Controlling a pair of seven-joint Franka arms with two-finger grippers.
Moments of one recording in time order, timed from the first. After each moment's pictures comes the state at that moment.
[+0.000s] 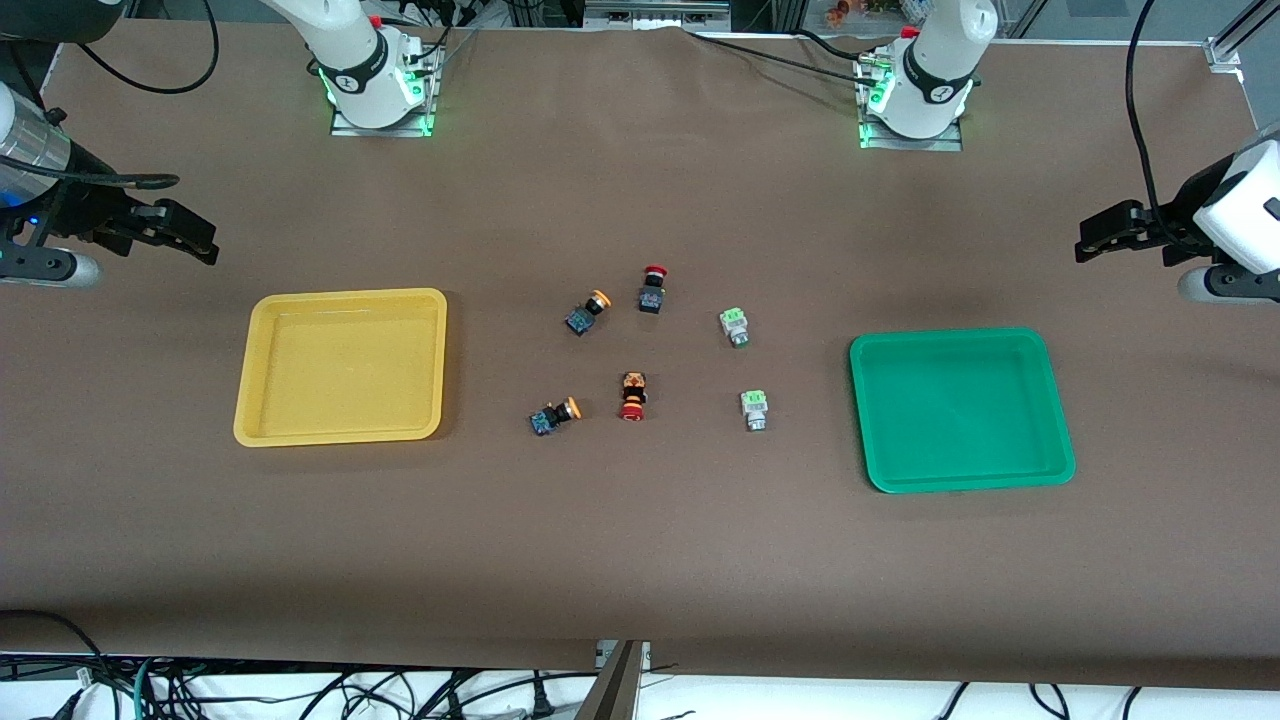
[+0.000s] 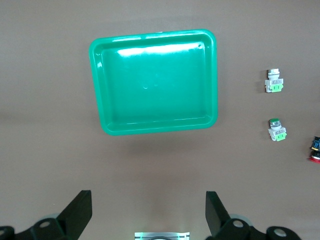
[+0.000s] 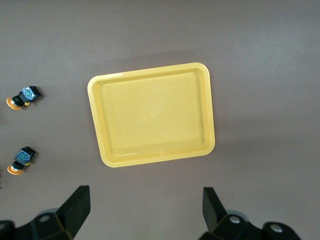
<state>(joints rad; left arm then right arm) -0.04 0.11 0.04 -1.48 -0.02 1.43 0.01 0.23 0.05 -0.16 -1.57 -0.02 1.57 0.16</state>
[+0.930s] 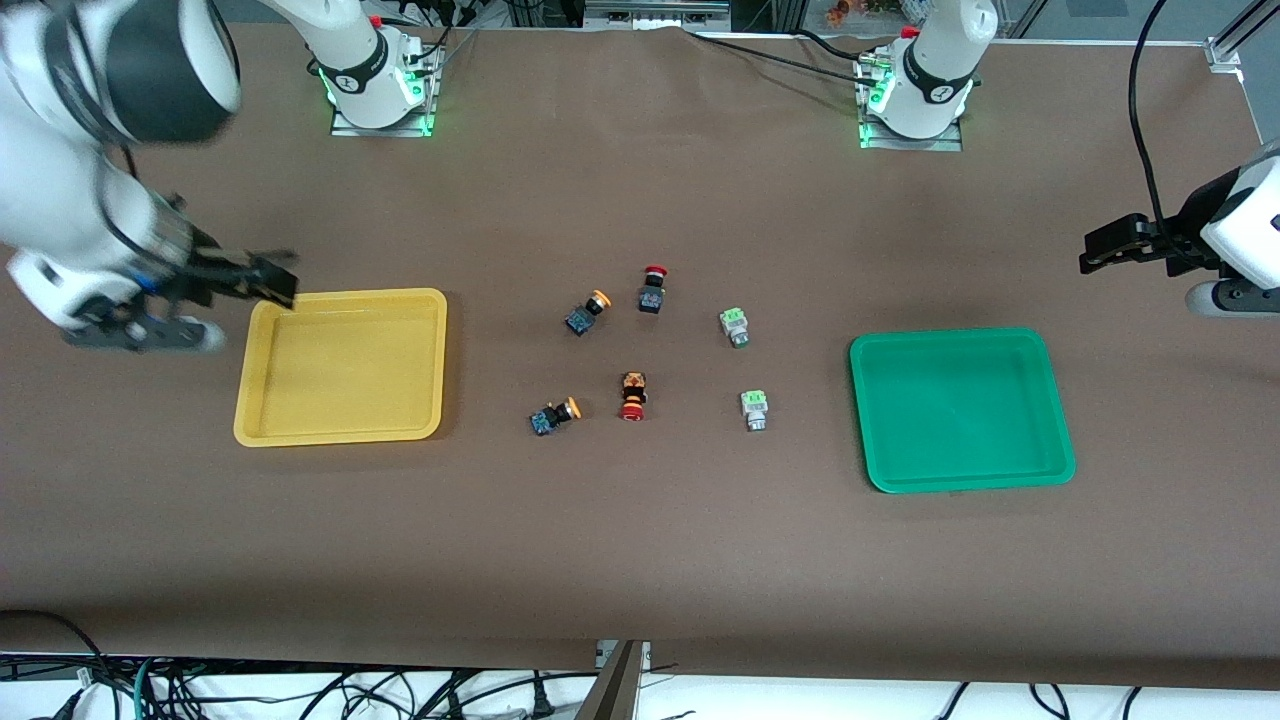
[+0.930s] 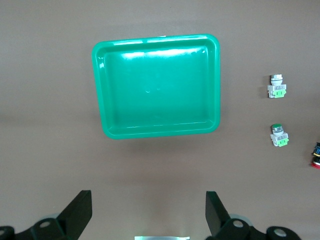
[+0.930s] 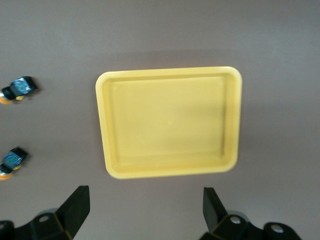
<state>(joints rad) -0.03 0.14 0.04 -1.46 -0.02 1.44 0.01 0.28 0.26 -0.12 -1.57 -0.02 1.70 0.16</state>
